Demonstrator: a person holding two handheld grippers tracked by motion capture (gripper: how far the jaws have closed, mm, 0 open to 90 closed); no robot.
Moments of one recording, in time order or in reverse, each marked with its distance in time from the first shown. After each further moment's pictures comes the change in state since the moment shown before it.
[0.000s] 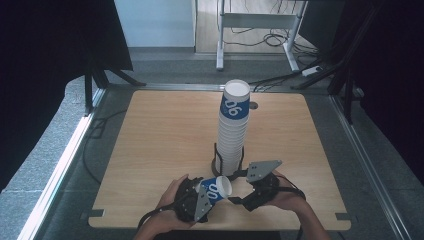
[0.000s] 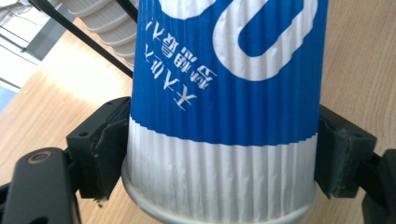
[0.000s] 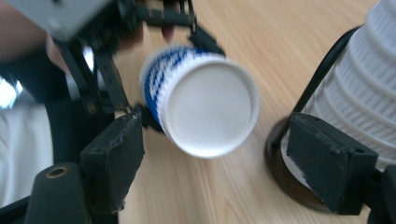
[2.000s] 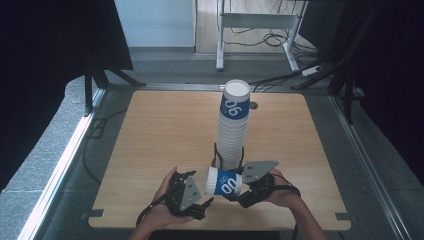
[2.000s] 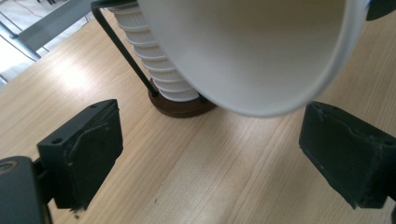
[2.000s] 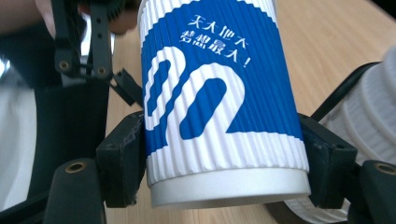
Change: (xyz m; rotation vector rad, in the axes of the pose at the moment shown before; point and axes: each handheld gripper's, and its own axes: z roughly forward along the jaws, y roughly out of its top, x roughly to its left) left arm 0.023 -0.003 -0.017 -0.116 -0.043 -0.230; right arm -0.001 0.006 0.007 -0.082 0.008 -0.086
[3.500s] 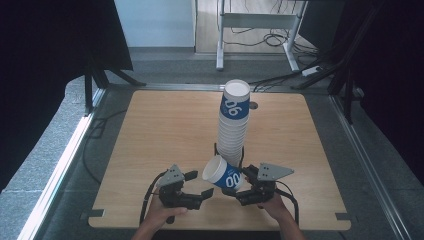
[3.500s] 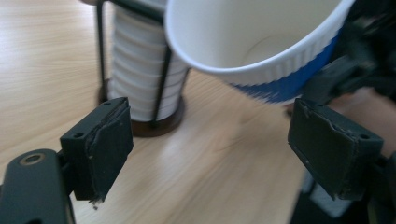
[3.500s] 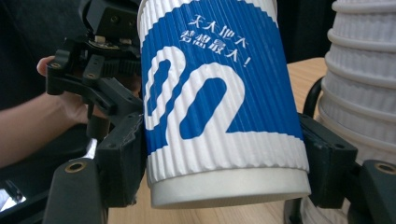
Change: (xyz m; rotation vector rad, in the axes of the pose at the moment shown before) left arm 0.030 -0.006 -0.005 -0.189 -0.300 -0.506; right arm -0.001 -0.046 0.015 -0.449 -0.025 0.260
